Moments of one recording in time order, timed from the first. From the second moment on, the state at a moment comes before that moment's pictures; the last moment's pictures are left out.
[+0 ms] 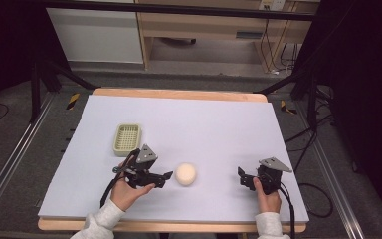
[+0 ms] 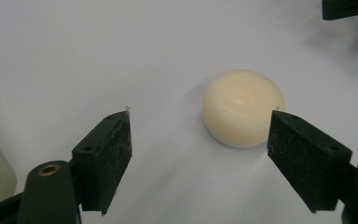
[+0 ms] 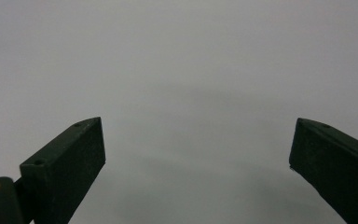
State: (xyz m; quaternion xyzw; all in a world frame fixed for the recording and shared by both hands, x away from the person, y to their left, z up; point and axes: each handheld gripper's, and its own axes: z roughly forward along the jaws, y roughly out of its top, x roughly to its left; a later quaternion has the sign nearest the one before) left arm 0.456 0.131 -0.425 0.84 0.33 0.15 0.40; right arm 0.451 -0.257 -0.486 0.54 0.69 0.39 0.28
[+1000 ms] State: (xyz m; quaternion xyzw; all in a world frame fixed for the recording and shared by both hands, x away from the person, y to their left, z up) left arm 0.463 0.093 -0.433 0.86 0.32 0.13 0.38; right arm 0.452 -0.257 -0.486 0.54 0.69 0.39 0.28
